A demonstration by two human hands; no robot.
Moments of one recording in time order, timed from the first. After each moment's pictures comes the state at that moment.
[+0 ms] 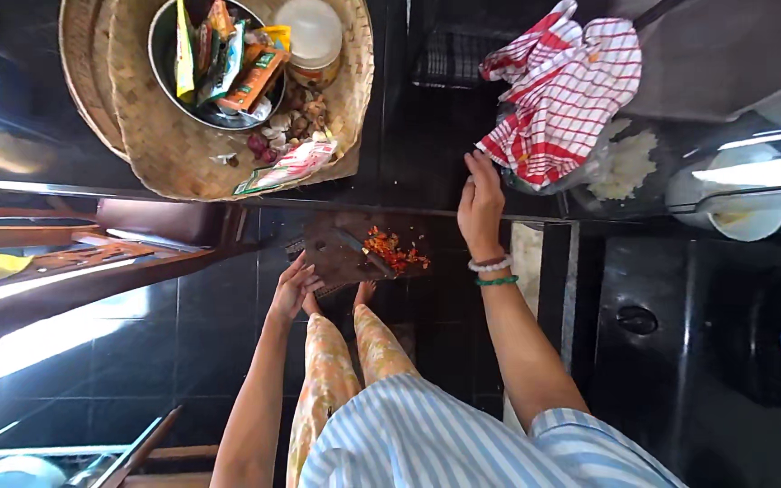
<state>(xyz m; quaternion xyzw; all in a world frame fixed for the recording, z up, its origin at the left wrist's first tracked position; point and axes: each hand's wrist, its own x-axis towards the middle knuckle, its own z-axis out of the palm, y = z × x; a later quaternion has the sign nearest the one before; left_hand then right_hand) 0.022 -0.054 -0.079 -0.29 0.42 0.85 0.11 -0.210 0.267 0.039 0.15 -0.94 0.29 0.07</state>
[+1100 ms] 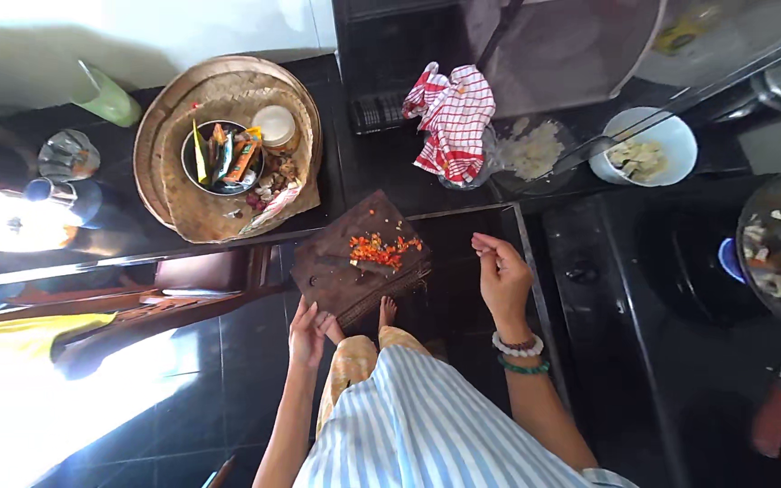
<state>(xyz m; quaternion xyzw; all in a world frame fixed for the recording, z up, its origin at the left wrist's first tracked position) 0.058 0.018 0.058 -0.32 0.38 0.87 0.00 -0.065 0.364 0.123 -0.02 -0.89 0.44 0.13</state>
